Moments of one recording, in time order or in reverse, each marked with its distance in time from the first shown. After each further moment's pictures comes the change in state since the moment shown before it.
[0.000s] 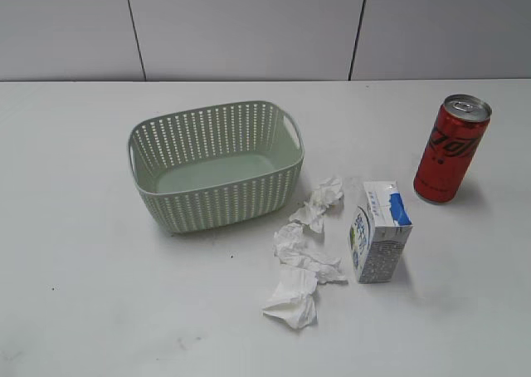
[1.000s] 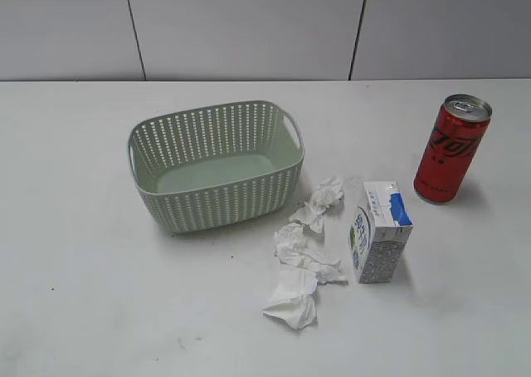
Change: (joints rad) left arm 0.000 0.000 0.000 0.000 0.000 0.000; right arm 0.000 0.498 -0.125 0.020 -0.109 -0.001
